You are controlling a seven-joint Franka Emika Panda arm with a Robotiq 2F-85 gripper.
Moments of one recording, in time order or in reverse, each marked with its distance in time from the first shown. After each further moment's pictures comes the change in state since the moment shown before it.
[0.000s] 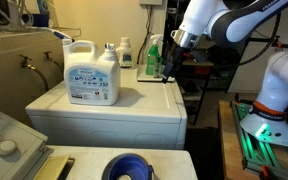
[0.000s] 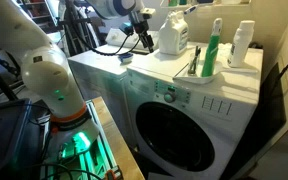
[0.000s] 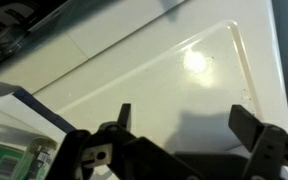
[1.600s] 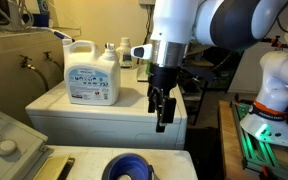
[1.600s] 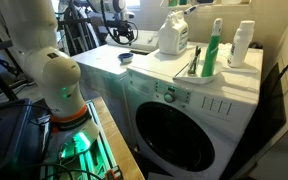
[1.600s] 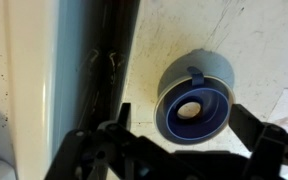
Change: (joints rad) arm 0.338 0.455 0.077 0.505 0.008 -0.214 -0.368
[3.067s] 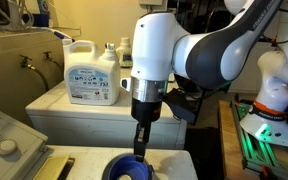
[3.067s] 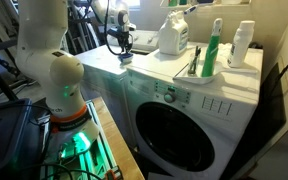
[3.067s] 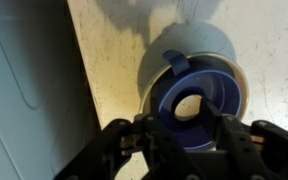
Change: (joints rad) arm 0.138 0.243 -0.094 0.137 0.000 0.098 0.365
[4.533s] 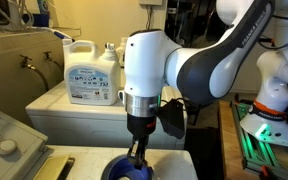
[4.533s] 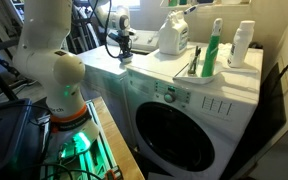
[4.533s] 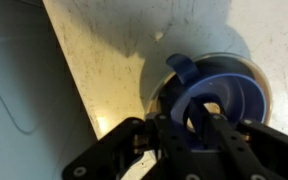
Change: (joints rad) arm 0.070 0.090 -0.061 0.070 -0.009 -0.026 0.120
